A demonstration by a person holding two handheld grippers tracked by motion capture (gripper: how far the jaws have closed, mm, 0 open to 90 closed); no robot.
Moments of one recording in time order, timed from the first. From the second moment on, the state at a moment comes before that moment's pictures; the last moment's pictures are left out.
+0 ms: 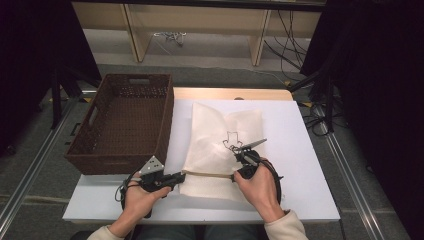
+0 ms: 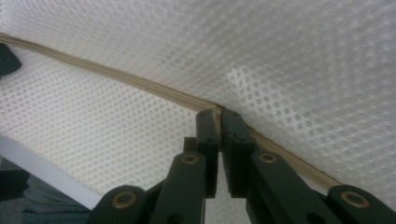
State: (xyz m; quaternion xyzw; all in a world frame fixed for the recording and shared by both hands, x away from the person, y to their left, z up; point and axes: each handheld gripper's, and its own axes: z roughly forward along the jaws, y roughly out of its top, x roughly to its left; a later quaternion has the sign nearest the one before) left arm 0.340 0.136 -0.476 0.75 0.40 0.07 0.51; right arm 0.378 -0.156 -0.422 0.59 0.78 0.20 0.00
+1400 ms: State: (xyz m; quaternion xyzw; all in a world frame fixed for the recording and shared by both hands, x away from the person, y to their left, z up) left arm 0.340 0.136 -0.476 0.75 0.40 0.07 0.51; right arm 0.378 -0.162 -0.419 0.60 0.78 0.20 0.00
